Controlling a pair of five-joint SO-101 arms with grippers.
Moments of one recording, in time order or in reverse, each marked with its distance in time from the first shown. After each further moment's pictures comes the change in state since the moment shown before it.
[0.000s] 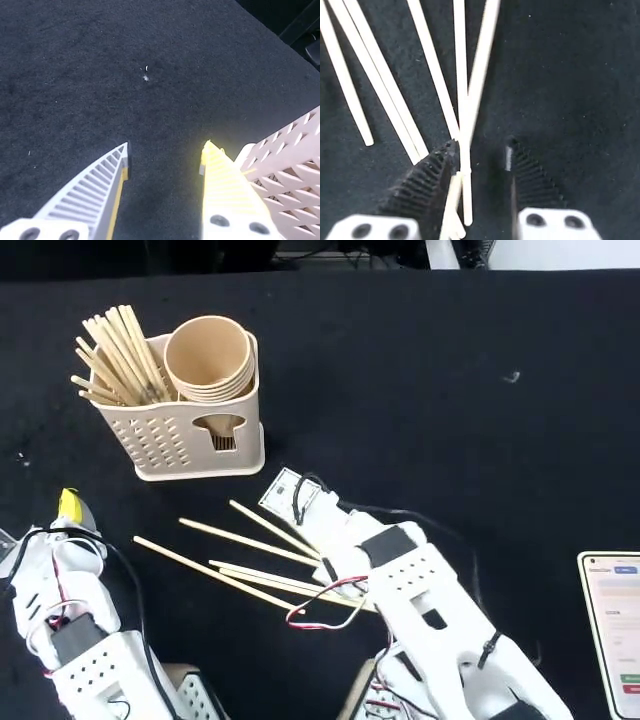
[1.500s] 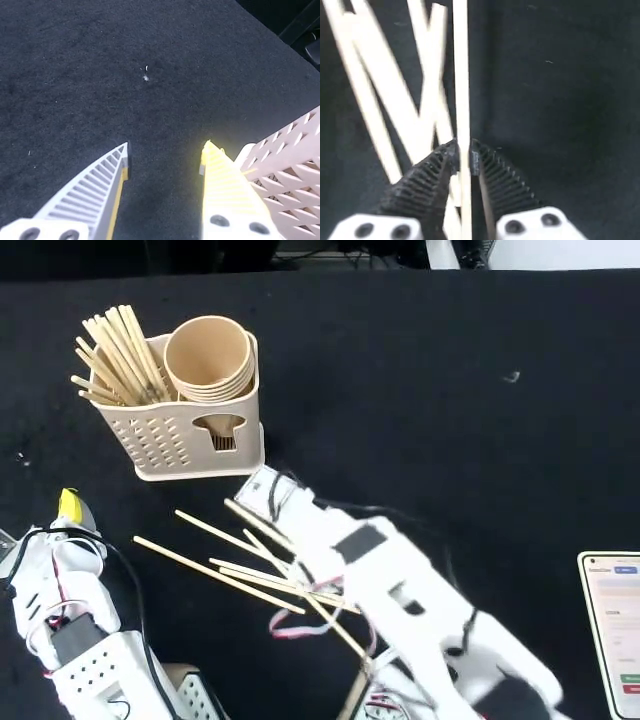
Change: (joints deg) left arm 0.0 0.0 0.0 0.0 0.0; right arm -9.5 4.7 -0.5 -6.9 -7.6
